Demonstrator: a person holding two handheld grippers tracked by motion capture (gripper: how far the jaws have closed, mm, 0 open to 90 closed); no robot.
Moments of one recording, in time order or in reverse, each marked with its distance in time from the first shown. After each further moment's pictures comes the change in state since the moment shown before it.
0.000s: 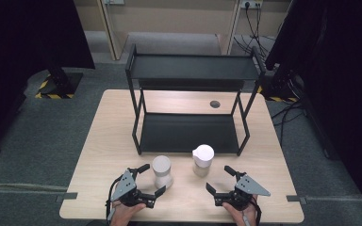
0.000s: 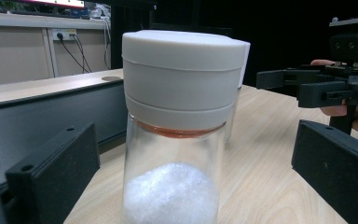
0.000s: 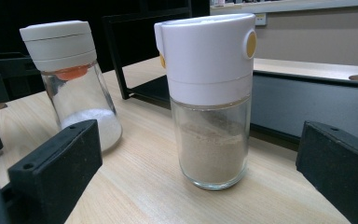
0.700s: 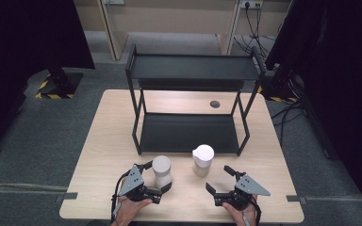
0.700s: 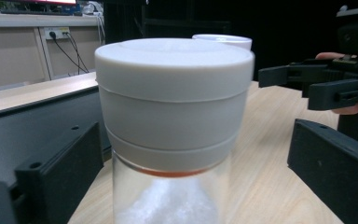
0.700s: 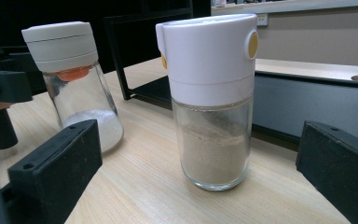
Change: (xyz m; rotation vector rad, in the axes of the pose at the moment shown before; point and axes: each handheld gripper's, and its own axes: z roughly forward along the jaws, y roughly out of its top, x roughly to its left) left arm 0.003 0.015 0.022 0.046 -0.010 0.045; right arm -0.001 -0.001 0.001 -0.003 0.007 0.002
